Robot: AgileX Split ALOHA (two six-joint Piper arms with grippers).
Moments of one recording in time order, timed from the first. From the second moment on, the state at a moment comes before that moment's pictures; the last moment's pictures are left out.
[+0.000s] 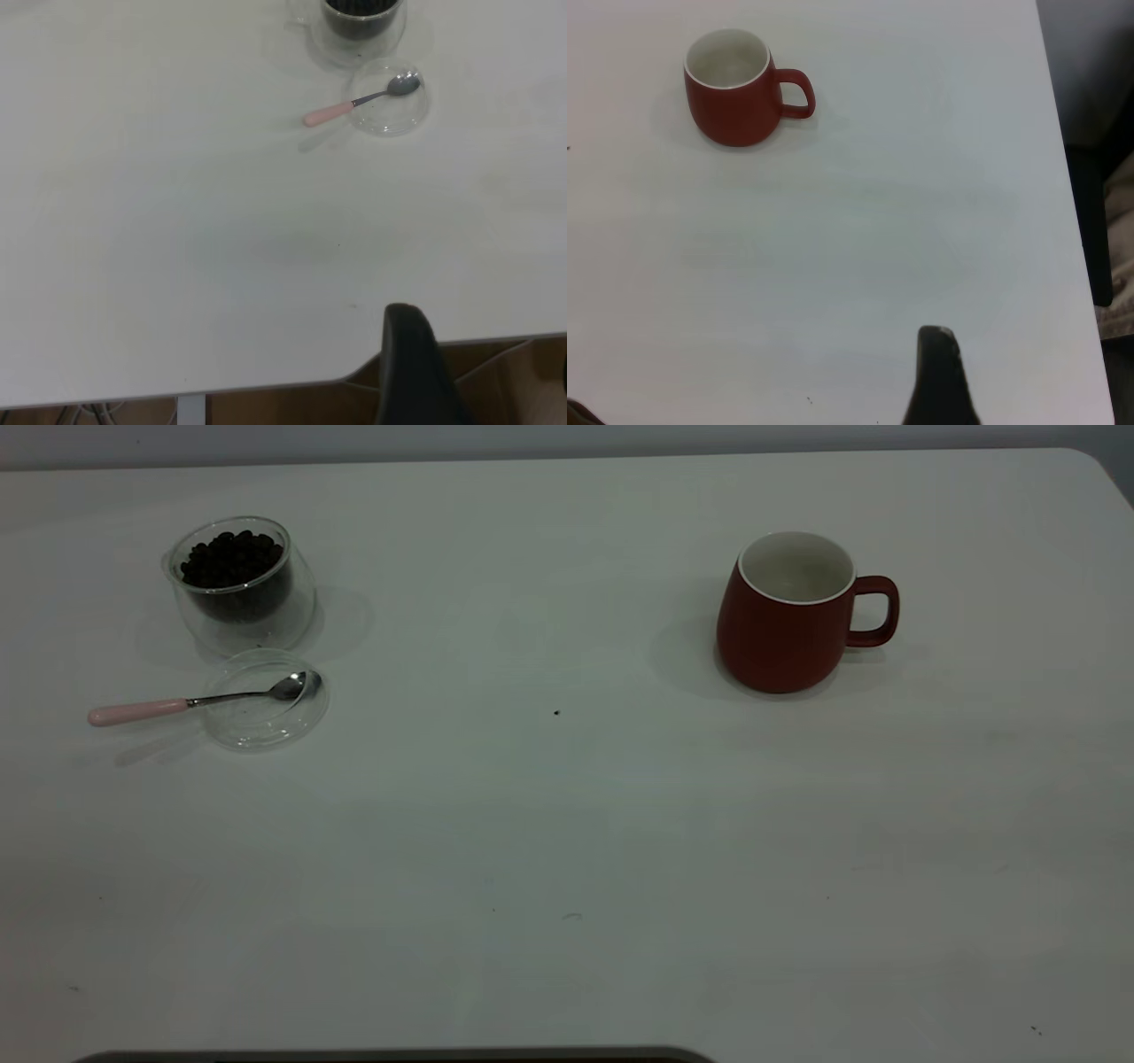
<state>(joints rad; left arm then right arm) 0.00 -0.02 -0.49 -0.04 1.14 0.08 0.01 0.03 -0.47 0.01 1.12 -0.05</state>
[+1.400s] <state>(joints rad) 0.00 -0.02 -0.49 -0.04 1.14 0.08 0.01 0.57 -0.53 0.11 0.81 -0.29</state>
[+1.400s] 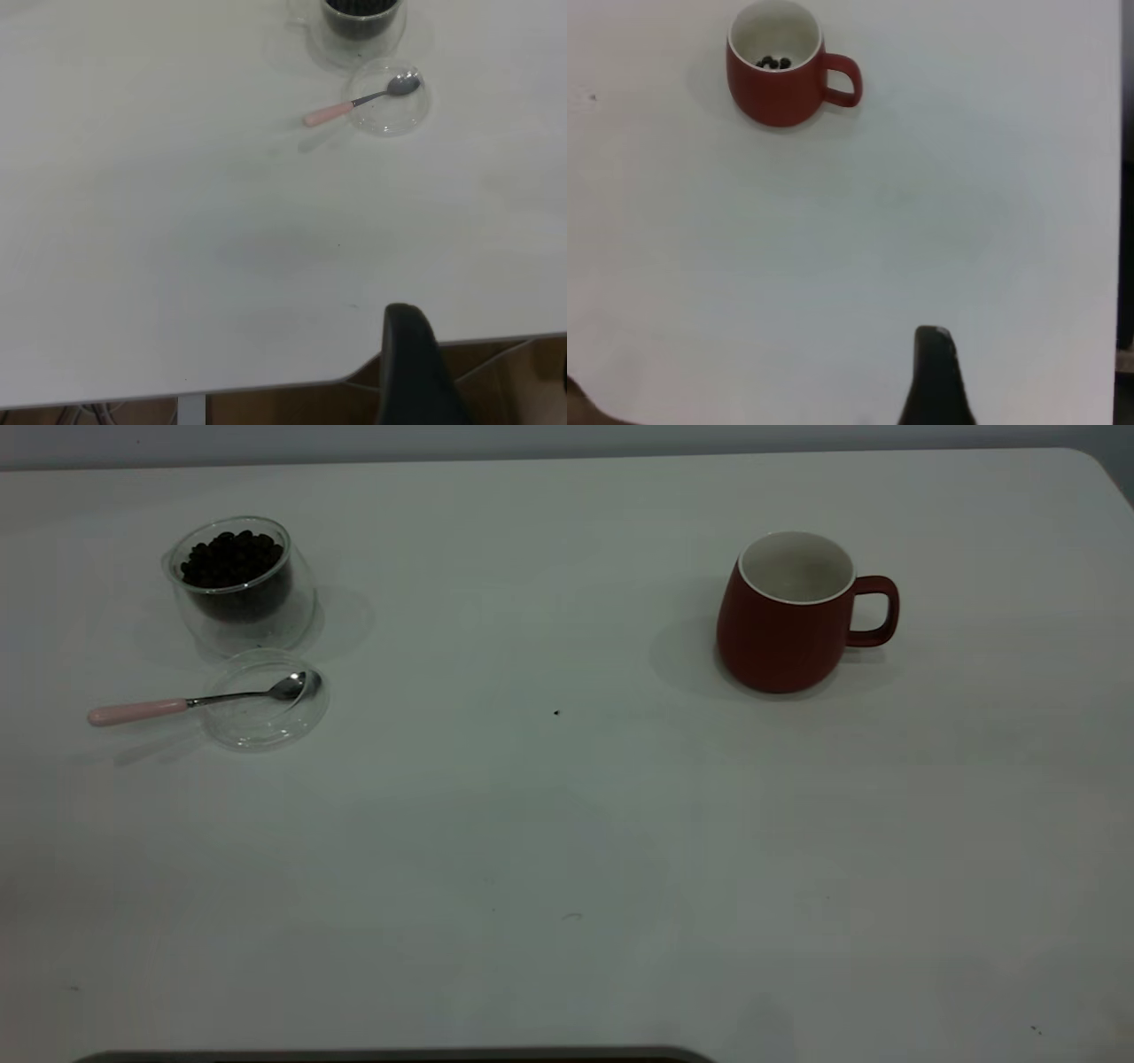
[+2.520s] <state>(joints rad) 0.00 -0.02 -0.49 -0.04 1.14 0.08 0.01 2.17 -1.30 0.51 0.52 -1.53</state>
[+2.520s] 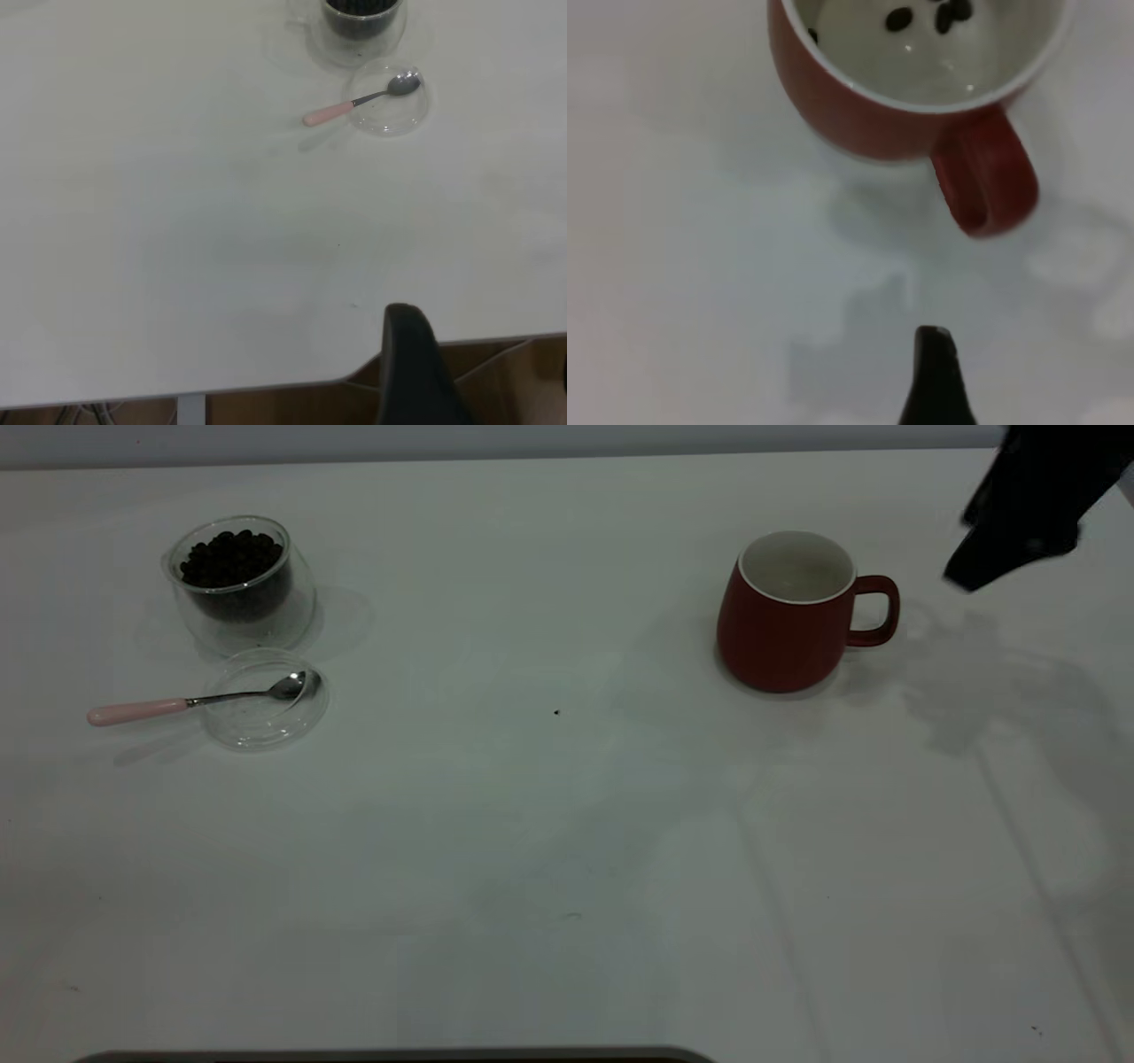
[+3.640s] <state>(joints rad) 0.00 -0.02 -0.49 -0.04 1.14 0.08 0.27 2.39 -1.43 1.17 0.43 -2.11</state>
